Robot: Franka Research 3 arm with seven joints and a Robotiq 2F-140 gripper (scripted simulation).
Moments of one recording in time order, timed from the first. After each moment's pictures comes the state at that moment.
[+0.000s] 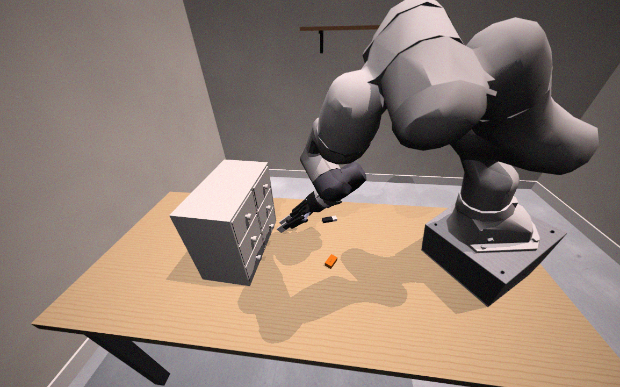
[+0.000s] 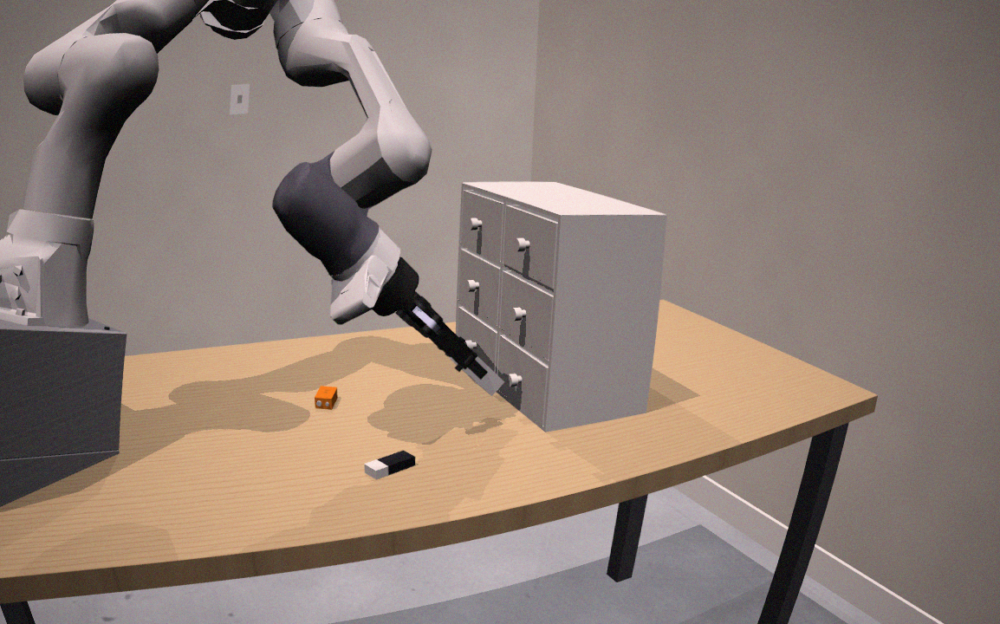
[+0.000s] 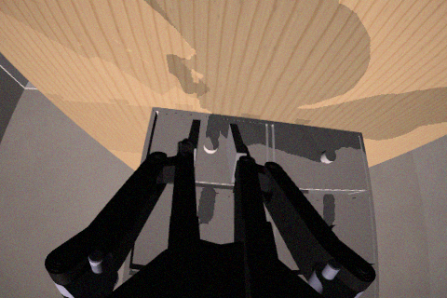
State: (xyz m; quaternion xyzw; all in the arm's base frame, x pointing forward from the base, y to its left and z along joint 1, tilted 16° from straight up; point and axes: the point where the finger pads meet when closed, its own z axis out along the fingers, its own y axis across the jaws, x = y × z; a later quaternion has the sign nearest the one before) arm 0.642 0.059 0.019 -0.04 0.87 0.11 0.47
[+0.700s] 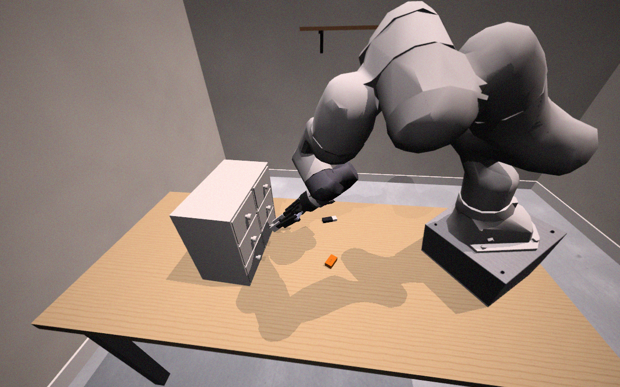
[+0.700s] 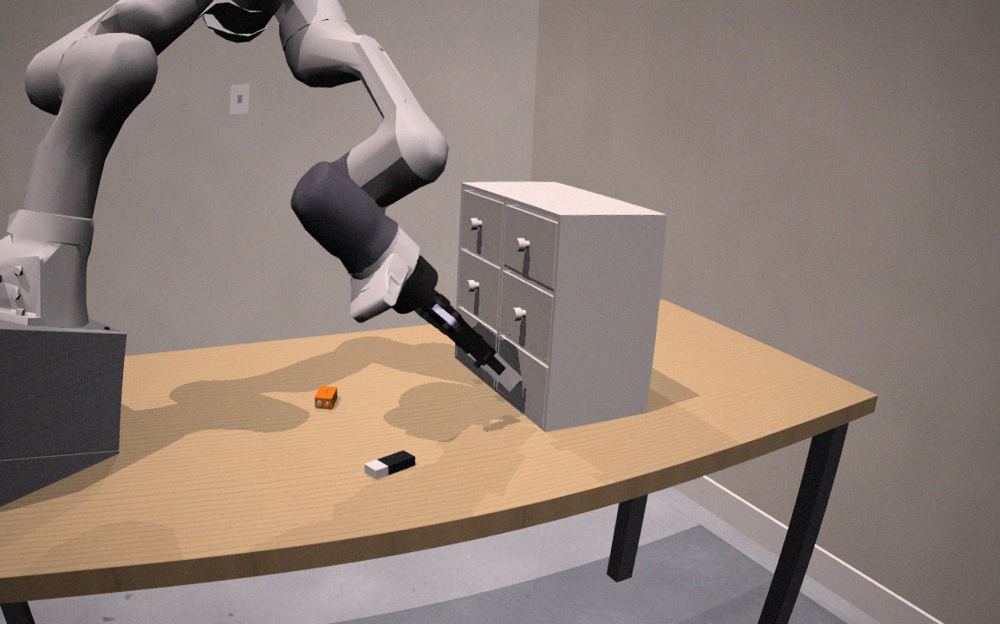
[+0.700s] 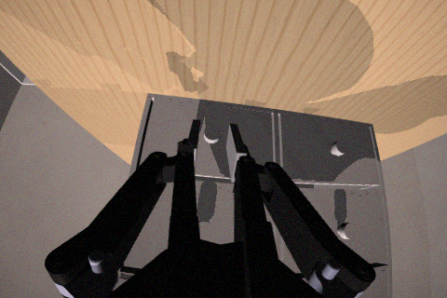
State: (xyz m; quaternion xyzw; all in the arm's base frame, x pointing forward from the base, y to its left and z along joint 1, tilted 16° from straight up) arm 0.669 0.064 0.027 -0.04 0.87 0.11 0.48
